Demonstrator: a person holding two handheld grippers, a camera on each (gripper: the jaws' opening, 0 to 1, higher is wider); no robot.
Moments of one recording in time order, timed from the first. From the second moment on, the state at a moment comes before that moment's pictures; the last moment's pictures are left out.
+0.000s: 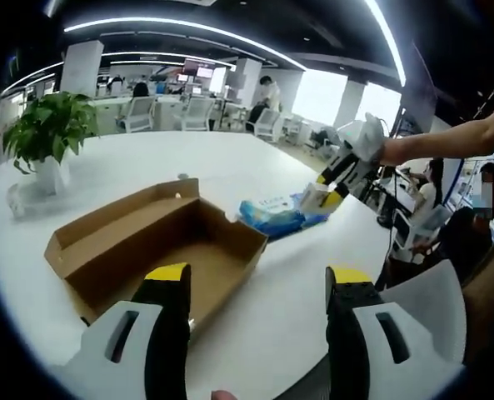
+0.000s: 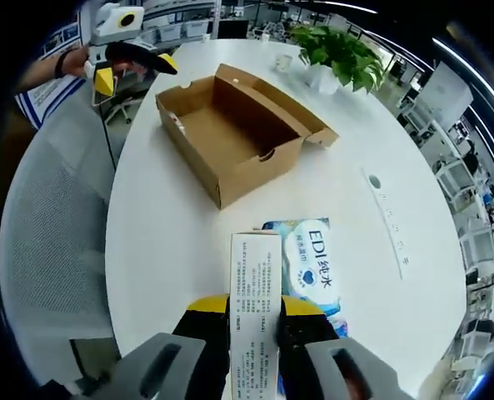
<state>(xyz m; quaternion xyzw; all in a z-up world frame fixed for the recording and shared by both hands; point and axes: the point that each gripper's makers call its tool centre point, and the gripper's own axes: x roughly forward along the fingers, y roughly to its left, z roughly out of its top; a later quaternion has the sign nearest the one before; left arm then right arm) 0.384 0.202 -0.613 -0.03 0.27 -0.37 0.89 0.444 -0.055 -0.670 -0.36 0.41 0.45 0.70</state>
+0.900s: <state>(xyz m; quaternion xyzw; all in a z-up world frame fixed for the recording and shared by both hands) 0.386 0.232 -0.619 -0.03 0.30 -0.32 0.90 0.514 -0.126 -0.675 -0.40 0.43 0.42 0.69</state>
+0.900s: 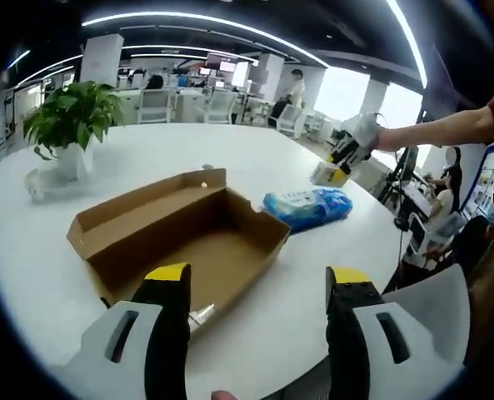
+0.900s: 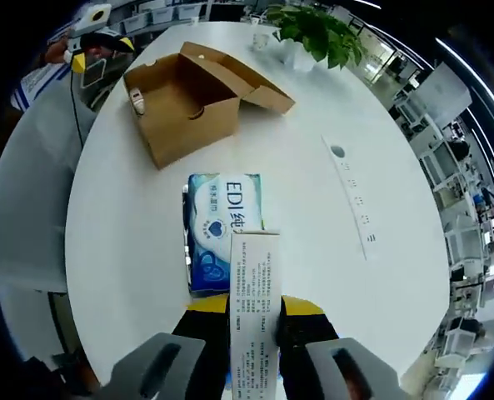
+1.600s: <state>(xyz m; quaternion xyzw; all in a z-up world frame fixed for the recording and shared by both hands) 0.382 0.233 -0.623 -0.02 0.32 -0.30 0.90 0.549 -0.167 -0.710 -0.44 0.43 0.41 0.67</state>
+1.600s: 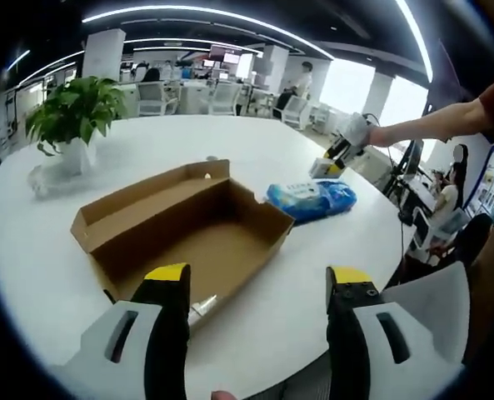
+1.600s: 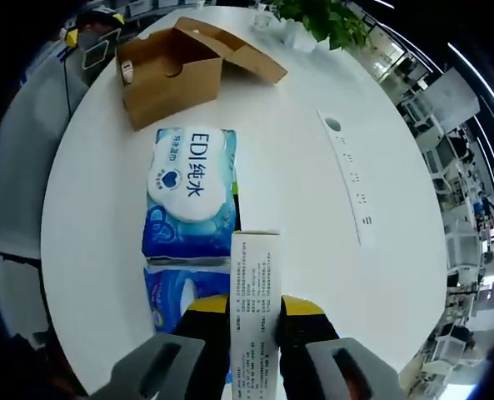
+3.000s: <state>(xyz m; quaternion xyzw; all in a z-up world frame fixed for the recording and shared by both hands) 0.386 0.245 -0.633 -0.02 0.34 -0.28 0.90 0.563 -0.184 -0.763 -0.44 0.46 0.42 0.64</state>
